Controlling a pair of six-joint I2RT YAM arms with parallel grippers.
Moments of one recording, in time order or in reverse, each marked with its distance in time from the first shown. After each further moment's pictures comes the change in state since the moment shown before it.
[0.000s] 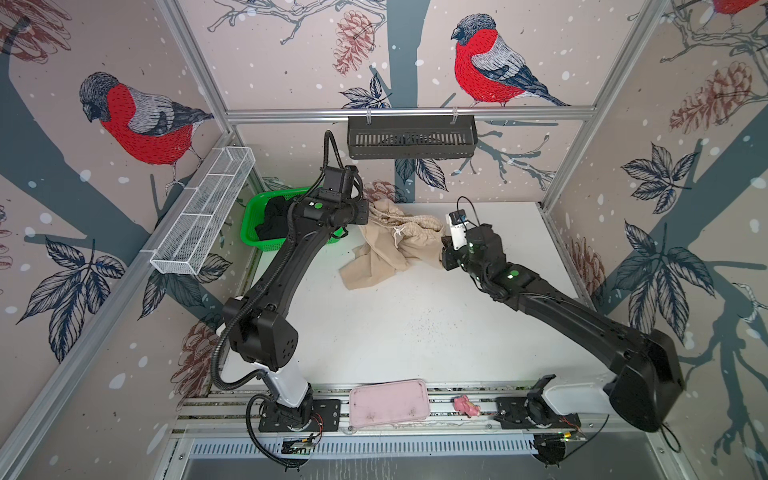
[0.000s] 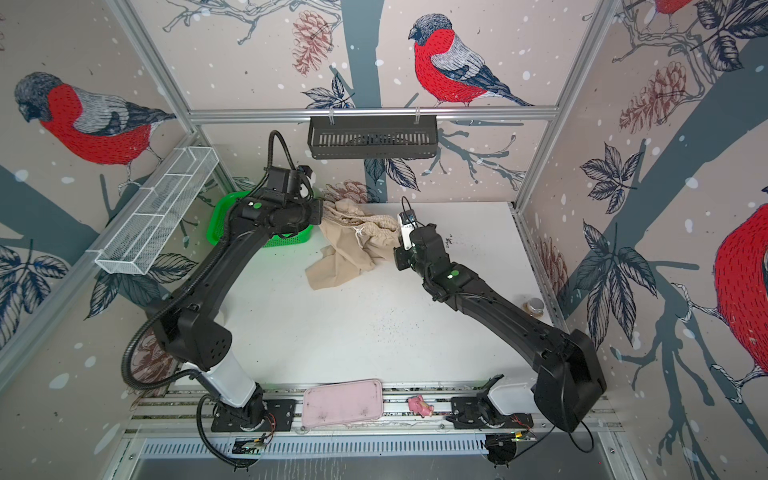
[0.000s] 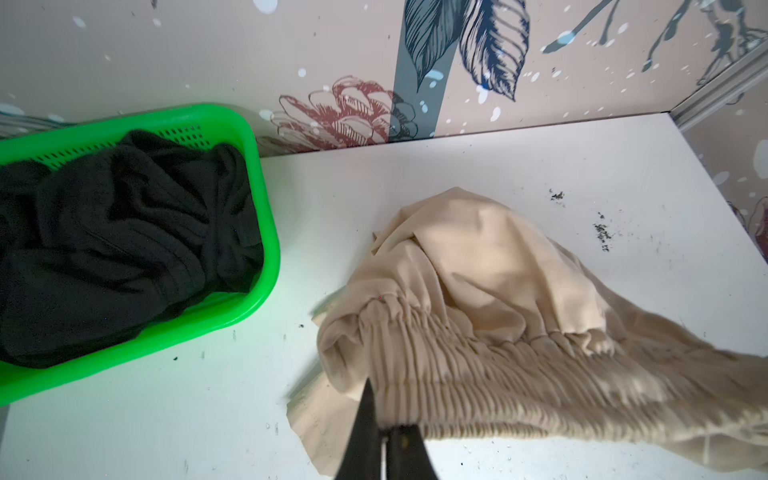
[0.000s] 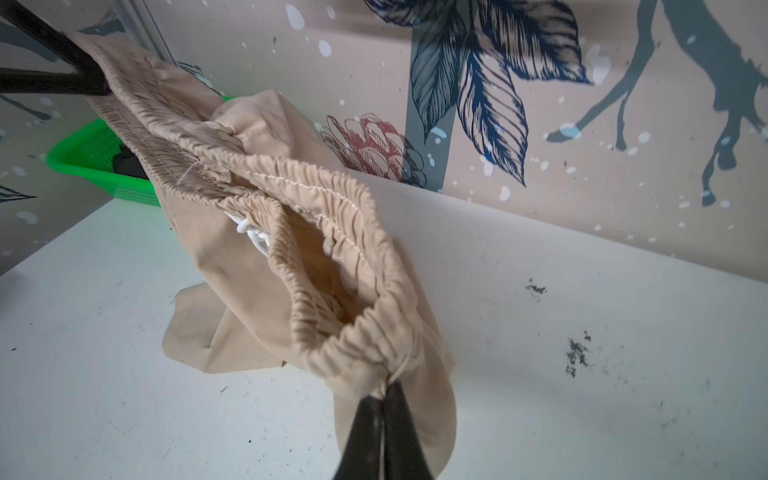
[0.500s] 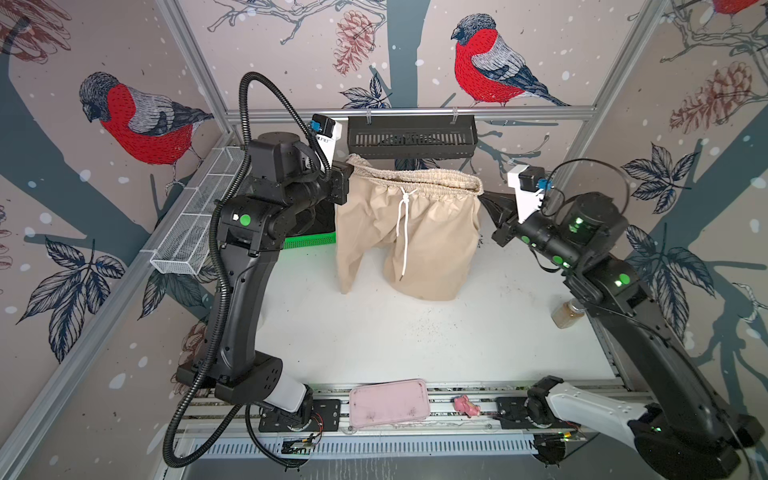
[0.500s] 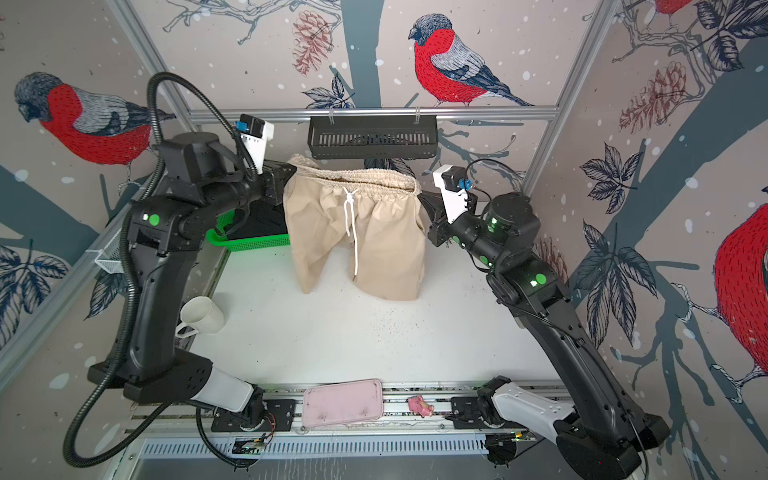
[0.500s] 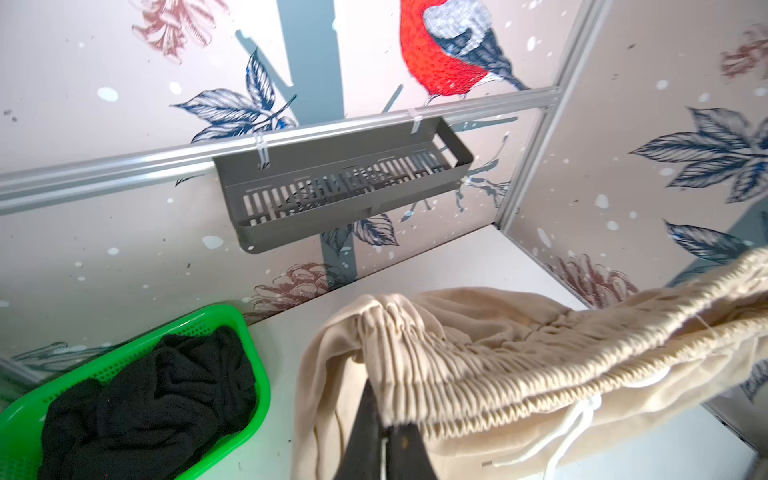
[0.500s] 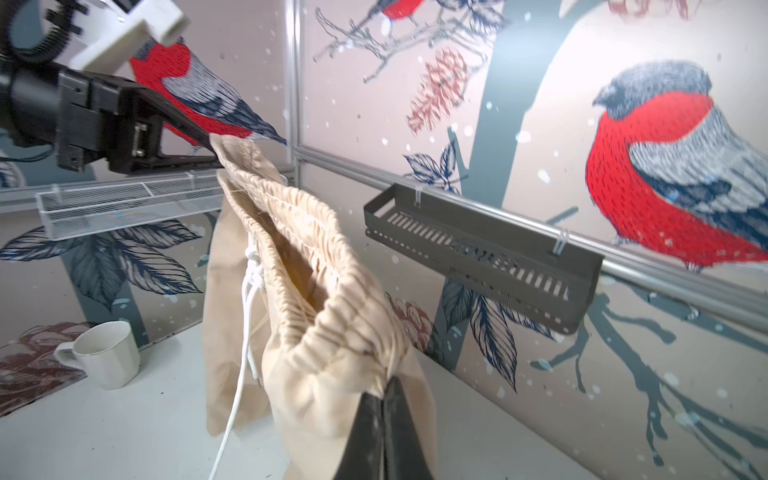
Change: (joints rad) left arm 0.001 -0.164 0.456 -0.195 0.239 0.137; right arm -0.121 -0.233 0.422 -0.247 -0.393 -0.183
